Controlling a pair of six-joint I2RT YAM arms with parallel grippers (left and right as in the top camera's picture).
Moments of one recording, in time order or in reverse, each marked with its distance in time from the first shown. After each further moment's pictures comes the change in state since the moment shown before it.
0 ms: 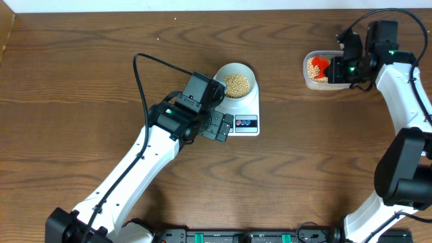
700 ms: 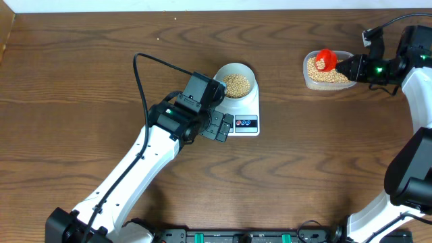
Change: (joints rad) left arm 0.000 0.000 0.000 0.000 0.000 0.000; right arm -0.158 0.000 0.000 0.007 -0.354 -0.005
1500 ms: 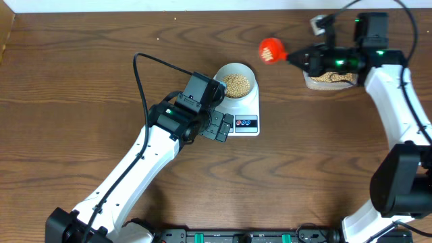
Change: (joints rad) left arm 0.000 0.000 0.000 0.000 0.000 0.000; right arm 0.296 -0.075 0.000 0.116 -0.195 0.003
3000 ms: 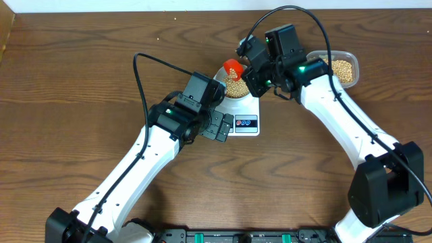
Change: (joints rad) left arm 0.000 0.000 0.000 0.000 0.000 0.000; right arm 0.412 0.000 0.000 0.016 0.620 -0.124
